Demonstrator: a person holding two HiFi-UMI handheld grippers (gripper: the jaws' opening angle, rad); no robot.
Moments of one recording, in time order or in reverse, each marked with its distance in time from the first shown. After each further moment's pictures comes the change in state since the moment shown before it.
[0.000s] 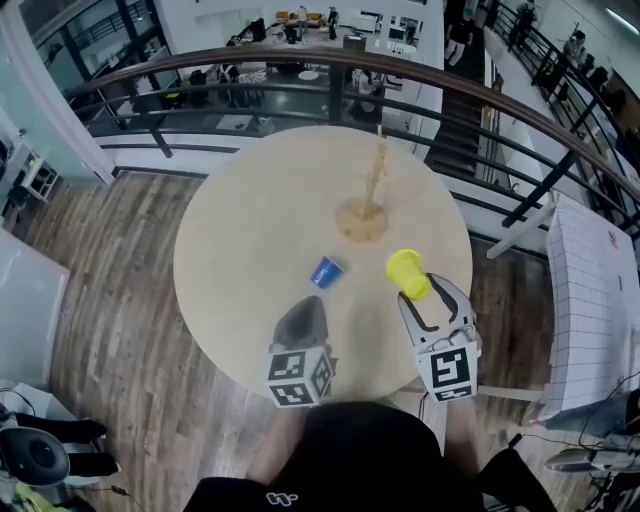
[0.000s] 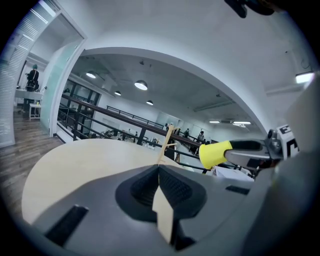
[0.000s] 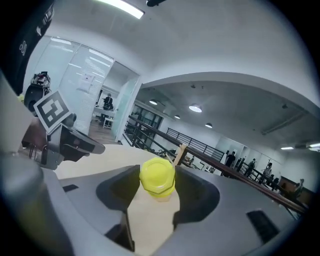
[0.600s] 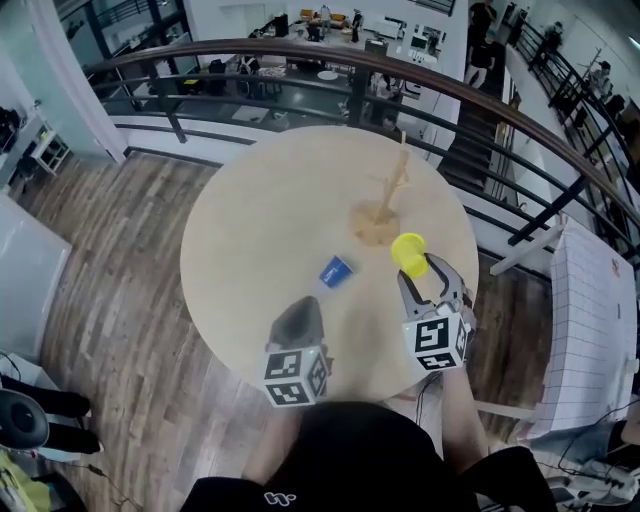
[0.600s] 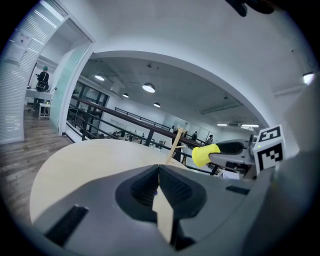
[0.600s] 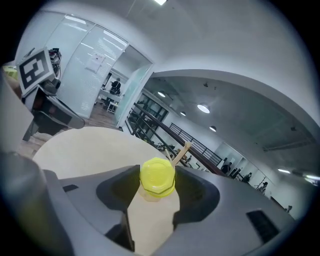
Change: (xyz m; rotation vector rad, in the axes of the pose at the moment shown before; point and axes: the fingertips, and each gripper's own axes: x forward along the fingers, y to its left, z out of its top) left arm -0.013 0.033 0.001 -0.044 -0.021 0.075; right arm 0.071 -0.005 -0.008 -0.187 0.083 -0.020
